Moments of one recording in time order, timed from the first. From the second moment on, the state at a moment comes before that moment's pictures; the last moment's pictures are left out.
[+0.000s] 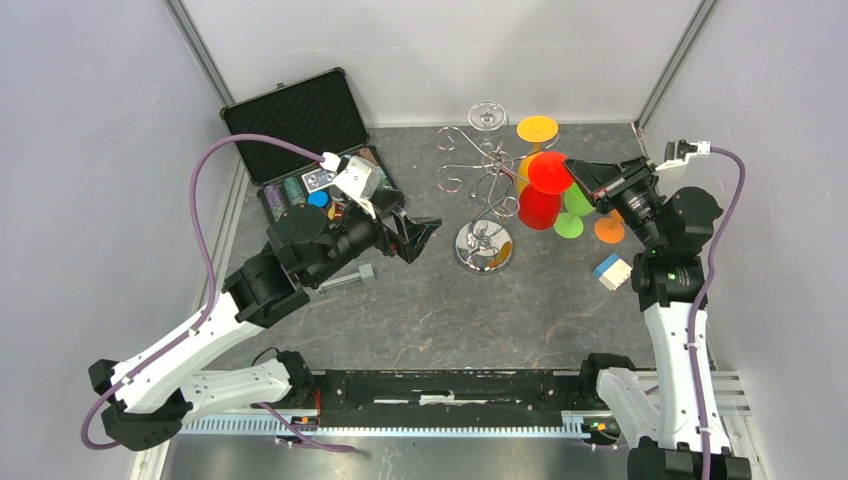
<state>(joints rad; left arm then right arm) -0.95 0.92 1.14 -0.23 -0.16 -0.19 -0.11 0.81 0.91 0.02 -0.56 1.21</state>
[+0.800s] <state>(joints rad) -0.95 0.92 1.14 -0.23 -0.18 -0.19 -0.01 0.90 0.92 -0.02 -0.21 1.17</state>
